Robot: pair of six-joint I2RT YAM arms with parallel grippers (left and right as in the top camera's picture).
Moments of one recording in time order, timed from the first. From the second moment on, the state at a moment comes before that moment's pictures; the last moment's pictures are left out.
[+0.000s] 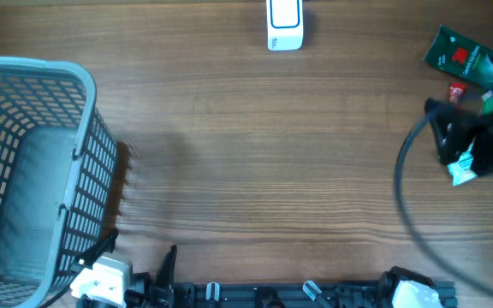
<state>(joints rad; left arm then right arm) 0.09 0.01 0.91 -1.19 0.38 0.05 -0.34 1.09 1.82 -1.29 -0.64 -0.32</state>
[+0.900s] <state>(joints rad) 0.09 0.01 0.91 -1.19 0.38 0.05 0.01 0.09 0.22 0.28 -0.34 0.11</state>
